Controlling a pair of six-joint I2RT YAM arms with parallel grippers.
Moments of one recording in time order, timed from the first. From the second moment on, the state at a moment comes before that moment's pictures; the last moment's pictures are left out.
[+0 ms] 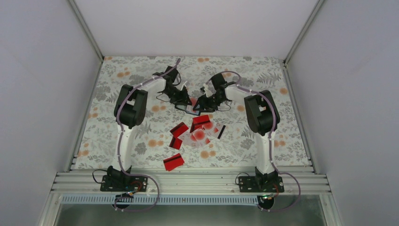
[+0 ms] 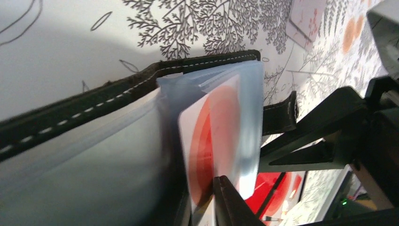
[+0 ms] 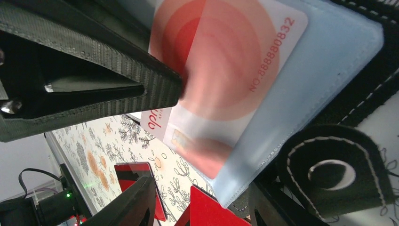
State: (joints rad) left arm -0.37 2.30 1.73 -0.75 0.74 -0.23; right arm 0.42 2.16 1.48 -0.58 -0.73 0.29
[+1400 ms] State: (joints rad) left arm -0.53 2.35 1.94 -0.92 0.39 -0.40; right arm 0.36 2.13 1.43 -0.57 -0.79 0.26
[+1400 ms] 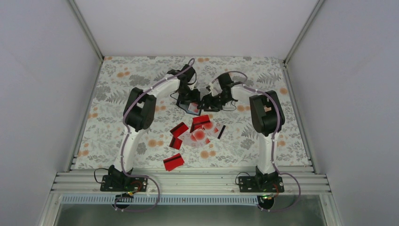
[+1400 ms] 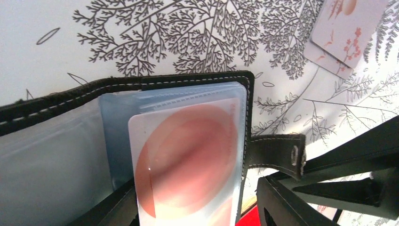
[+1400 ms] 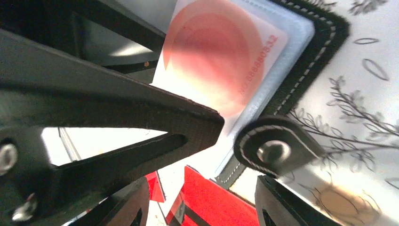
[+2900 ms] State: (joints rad) left arm -0.42 2.15 1.61 -0.80 0.46 -0.20; right arm 0.35 2.14 1.45 -0.41 -0.85 0.56
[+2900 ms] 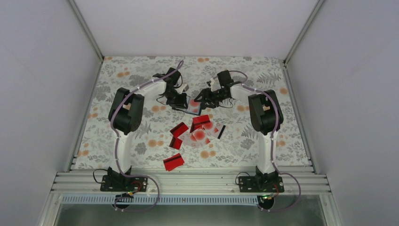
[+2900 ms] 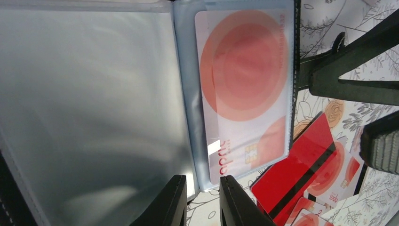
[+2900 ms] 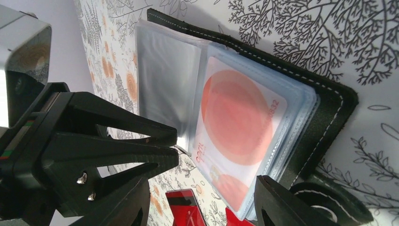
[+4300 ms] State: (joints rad) left arm -0.42 2.24 1.68 -0.81 0.46 -0.16; right arm 0.37 2.20 1.54 -0.51 -0.80 0.52
